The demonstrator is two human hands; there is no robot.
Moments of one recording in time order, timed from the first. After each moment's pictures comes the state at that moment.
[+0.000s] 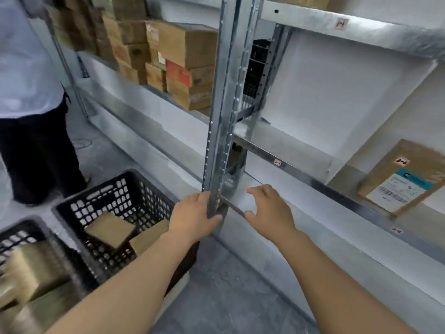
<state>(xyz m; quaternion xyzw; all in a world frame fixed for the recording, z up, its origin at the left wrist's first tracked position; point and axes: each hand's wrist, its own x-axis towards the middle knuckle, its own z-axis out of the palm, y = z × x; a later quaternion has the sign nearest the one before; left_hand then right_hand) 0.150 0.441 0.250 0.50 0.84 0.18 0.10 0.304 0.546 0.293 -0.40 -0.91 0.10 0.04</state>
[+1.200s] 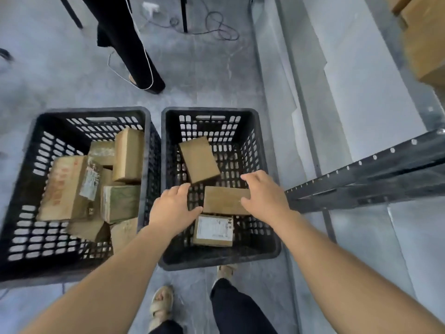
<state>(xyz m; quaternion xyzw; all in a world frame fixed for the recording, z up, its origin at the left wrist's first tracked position) -0.023 0.347 0.098 0.04 0.95 0.15 0.27 -0.015 0.564 0.124 -0.01 -0.97 0.14 -0.22</state>
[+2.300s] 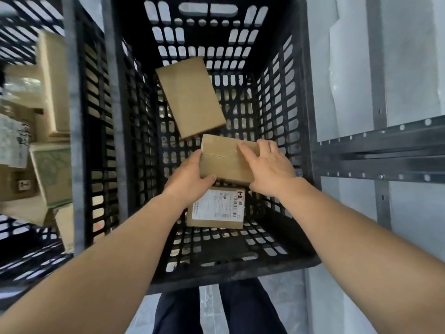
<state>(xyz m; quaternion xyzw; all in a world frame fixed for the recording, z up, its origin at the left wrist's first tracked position) -0.053 0.386 -0.105 -0.05 0.87 0.31 0.39 -0.047 0.585 -0.101 0.07 -0.94 0.02 -0.33</state>
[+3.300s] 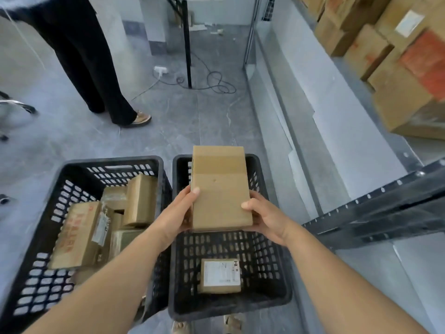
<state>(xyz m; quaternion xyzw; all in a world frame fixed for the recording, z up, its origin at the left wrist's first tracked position) -0.075 0.326 0.160 -0.11 0.66 0.67 0.34 -0.050 0.554 0.162 -0.18 -0.64 0.69 -0.30</state>
